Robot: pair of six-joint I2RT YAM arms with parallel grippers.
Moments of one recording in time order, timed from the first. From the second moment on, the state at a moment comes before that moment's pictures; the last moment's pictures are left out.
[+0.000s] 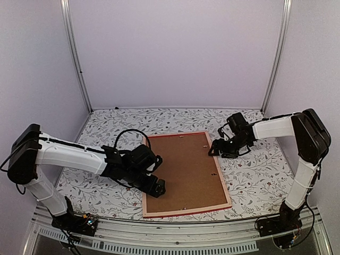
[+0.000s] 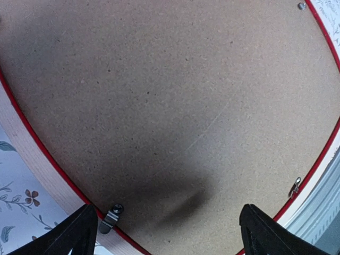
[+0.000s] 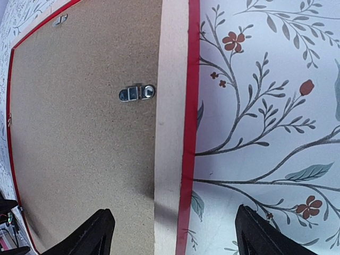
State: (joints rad) left arm -1.05 1.60 0.88 -0.39 0.00 -0.58; right arm 0.44 1.84 1.08 -0.32 -0.31 0.39
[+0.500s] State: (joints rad) left arm -1.15 1.61 0.87 -0.37 -0.04 -0.65; right arm 0.44 1.83 1.06 -0.32 -0.31 0.39
